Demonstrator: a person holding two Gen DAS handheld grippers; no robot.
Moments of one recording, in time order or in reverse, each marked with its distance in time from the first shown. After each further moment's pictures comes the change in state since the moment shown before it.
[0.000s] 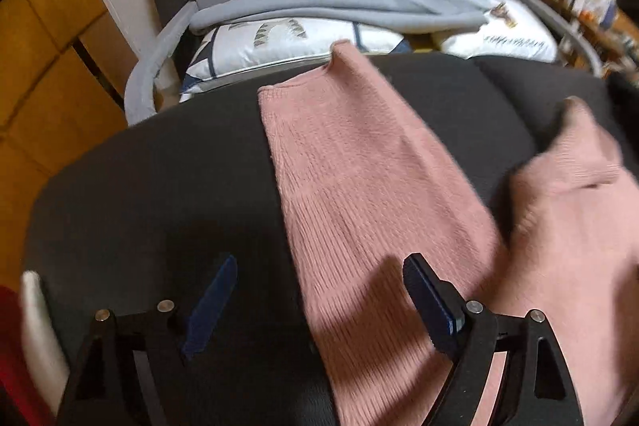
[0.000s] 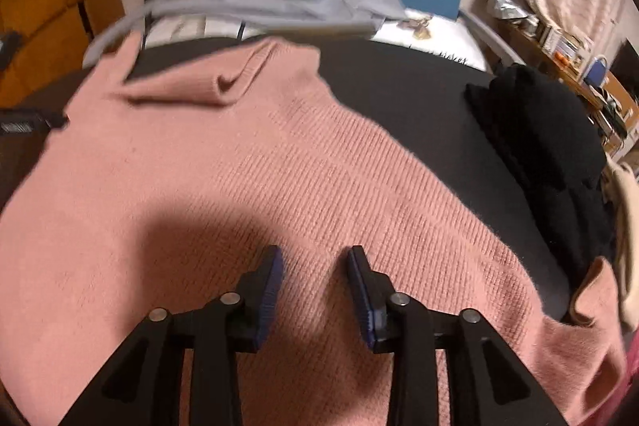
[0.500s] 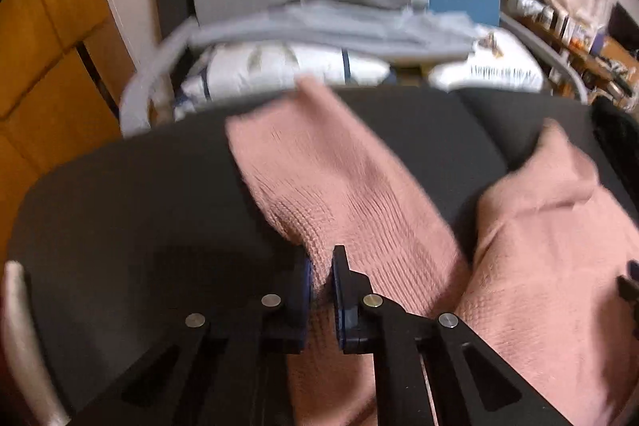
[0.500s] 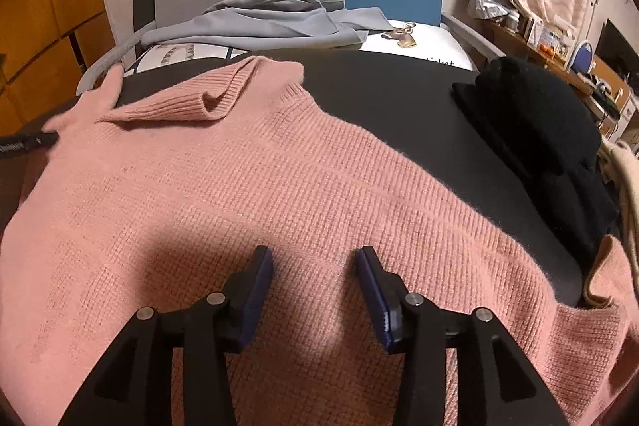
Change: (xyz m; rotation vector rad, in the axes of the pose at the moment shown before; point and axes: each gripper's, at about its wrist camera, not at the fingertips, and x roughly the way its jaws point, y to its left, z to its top) left arm -0.037 0.008 -0.008 -0.097 -0.164 -0.101; right arm 0.001 -0.009 -0.004 0.071 -0.067 0.009
